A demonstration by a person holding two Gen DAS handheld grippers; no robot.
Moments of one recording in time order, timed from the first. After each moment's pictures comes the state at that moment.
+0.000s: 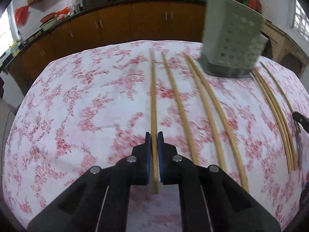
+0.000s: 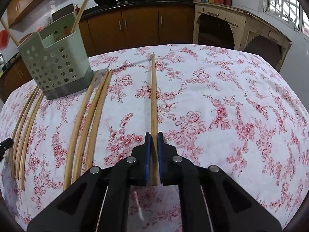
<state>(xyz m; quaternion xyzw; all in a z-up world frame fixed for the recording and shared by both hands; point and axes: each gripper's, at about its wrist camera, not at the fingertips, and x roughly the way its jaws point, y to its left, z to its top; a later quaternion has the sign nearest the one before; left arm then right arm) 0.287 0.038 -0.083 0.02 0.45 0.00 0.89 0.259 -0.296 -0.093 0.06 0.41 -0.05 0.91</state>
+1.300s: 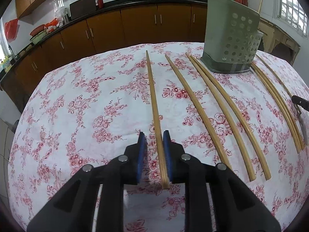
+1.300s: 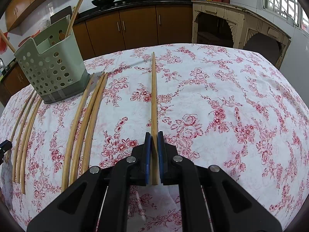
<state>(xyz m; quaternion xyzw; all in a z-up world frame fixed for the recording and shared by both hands) 0.284 0.065 -0.086 0.06 0.43 -0.04 0.90 0.265 -0.302 -0.095 0.07 0.41 -0.05 0.91</state>
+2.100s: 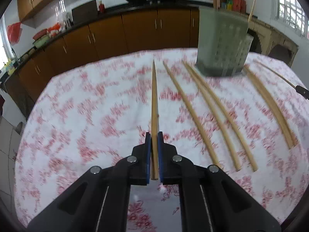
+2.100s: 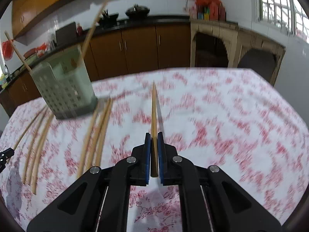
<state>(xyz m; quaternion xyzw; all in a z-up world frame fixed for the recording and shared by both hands) 0.255 0.059 -0.057 0.07 0.41 -0.04 0.91 0.232 -0.308 -0.046 0.06 0.33 -0.05 0.94</state>
